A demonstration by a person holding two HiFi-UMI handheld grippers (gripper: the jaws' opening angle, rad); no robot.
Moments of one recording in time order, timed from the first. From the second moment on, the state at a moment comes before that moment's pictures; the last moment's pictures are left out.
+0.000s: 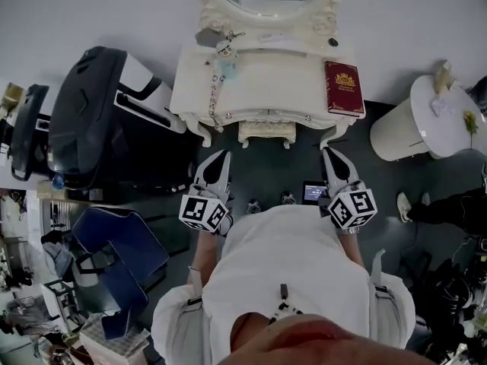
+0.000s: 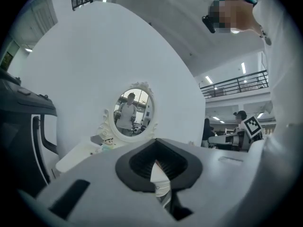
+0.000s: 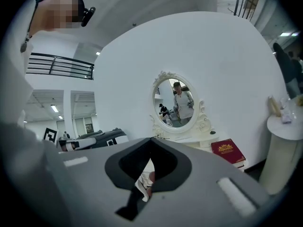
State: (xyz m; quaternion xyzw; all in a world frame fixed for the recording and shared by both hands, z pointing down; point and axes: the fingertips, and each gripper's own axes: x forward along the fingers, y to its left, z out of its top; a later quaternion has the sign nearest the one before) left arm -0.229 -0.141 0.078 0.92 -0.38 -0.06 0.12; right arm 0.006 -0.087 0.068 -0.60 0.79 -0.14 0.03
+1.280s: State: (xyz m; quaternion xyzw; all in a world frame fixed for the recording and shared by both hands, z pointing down) left arm -0.166 -0.096 0.078 0.96 -0.26 -0.04 0.12; right arm -0.034 -0.075 0.074 -0.61 0.78 -0.13 0.03
